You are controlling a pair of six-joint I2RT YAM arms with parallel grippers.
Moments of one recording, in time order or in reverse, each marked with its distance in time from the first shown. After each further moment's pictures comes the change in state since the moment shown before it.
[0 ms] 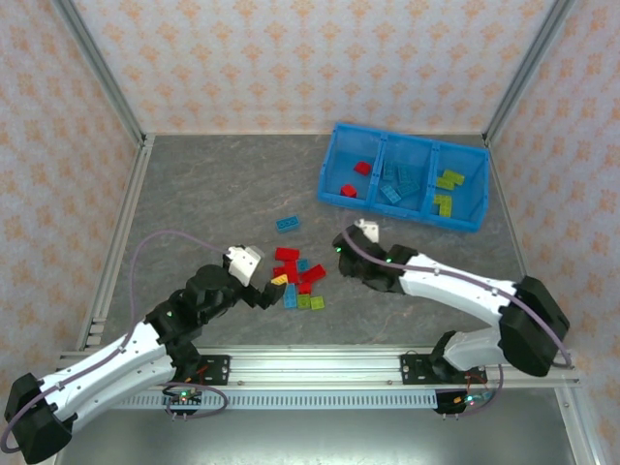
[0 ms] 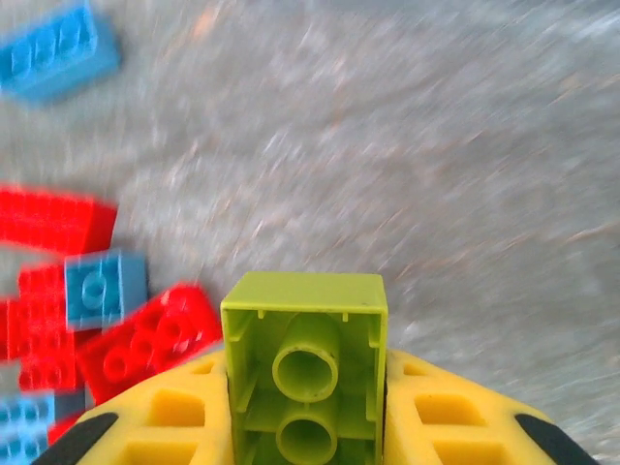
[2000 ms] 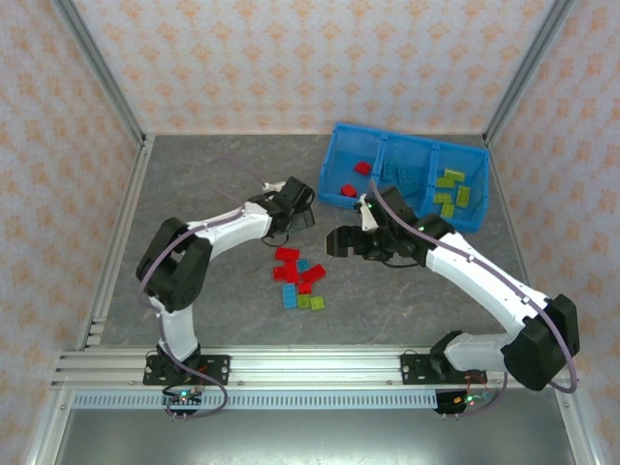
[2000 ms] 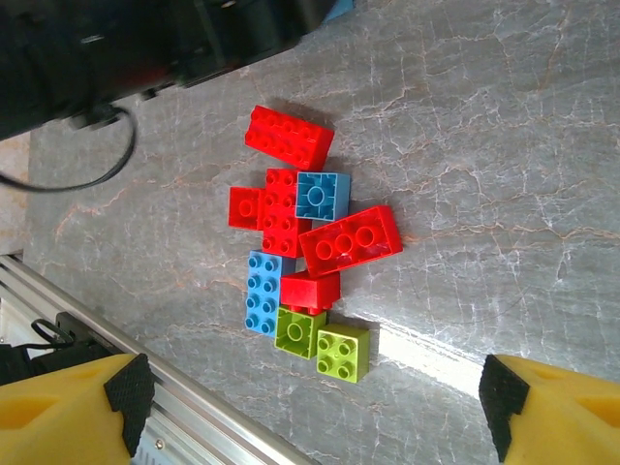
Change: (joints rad) left arm 0.193 1.276 0.964 -0.425 -0.186 -0.792; right arm -0.216 -0.045 0.223 -0.206 -0.647 -0.238
